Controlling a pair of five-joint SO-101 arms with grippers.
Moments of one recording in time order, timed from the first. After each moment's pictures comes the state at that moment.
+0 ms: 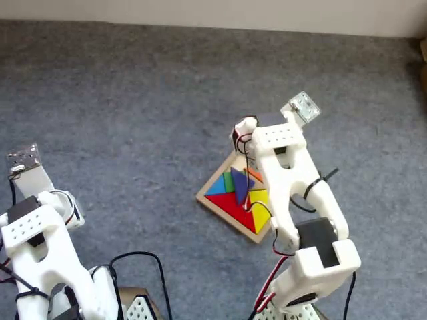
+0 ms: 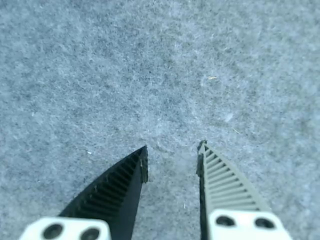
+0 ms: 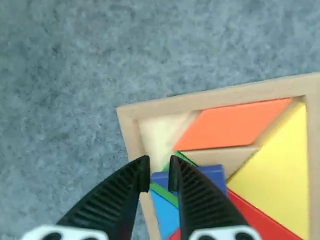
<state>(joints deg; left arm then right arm) -40.9 -36.0 62.4 57.3 -1.3 -19.3 6.6 11.6 65.4 -60.0</state>
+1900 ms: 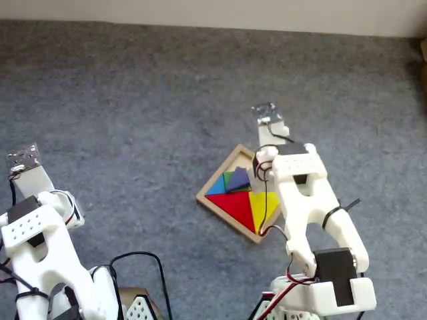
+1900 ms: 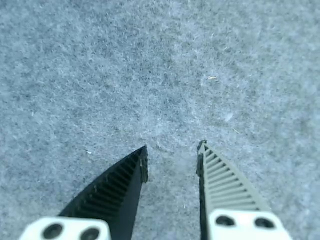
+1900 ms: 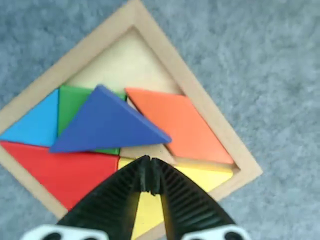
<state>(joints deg) -40.9 -36.0 62.4 57.3 -1.3 -13.3 -7.1 34.8 57.3 11.6</state>
